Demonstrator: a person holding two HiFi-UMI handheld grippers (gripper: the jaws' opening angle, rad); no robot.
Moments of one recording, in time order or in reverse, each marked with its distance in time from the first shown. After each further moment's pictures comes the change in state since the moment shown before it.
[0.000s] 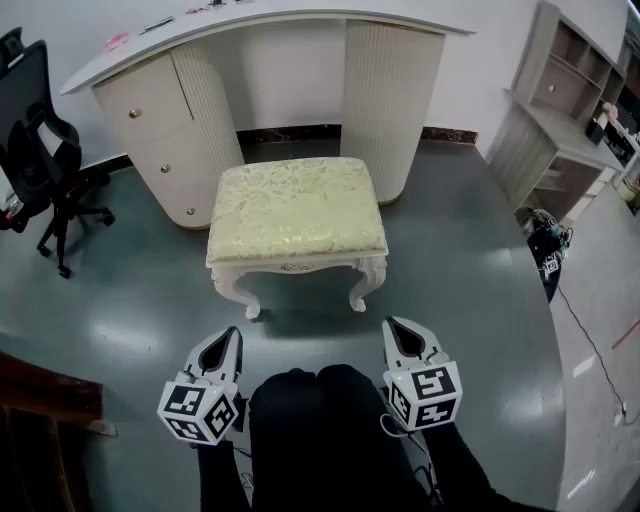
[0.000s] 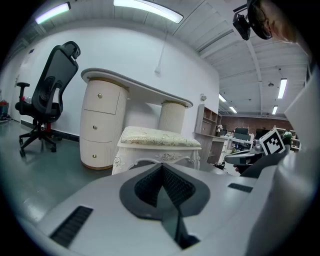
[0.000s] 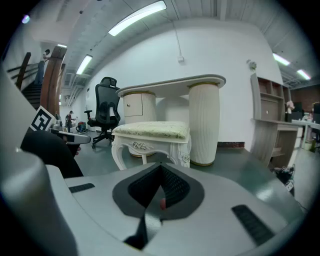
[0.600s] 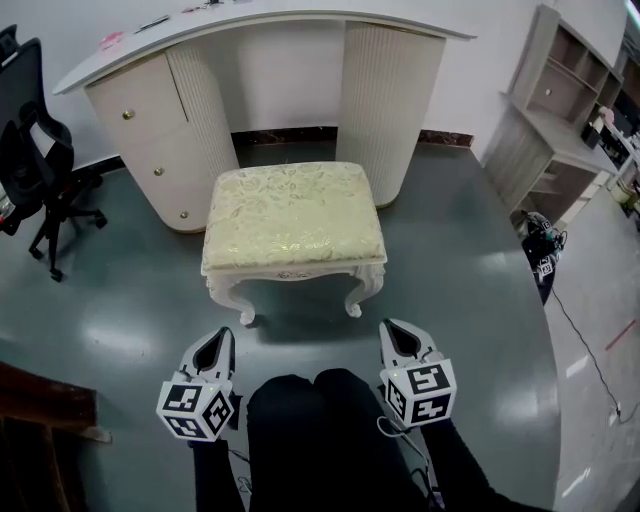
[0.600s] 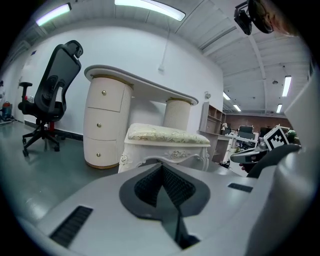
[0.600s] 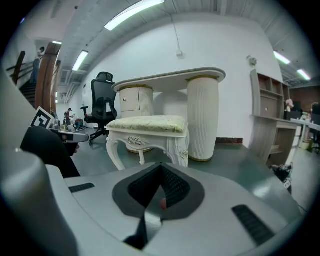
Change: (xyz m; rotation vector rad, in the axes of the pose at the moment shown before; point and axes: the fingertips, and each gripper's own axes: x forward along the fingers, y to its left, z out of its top) left arm 0.017 0.026 -0.012 0.001 0.012 0.041; right arm 0.021 -0.008 -0.013 0.016 0.048 -0.022
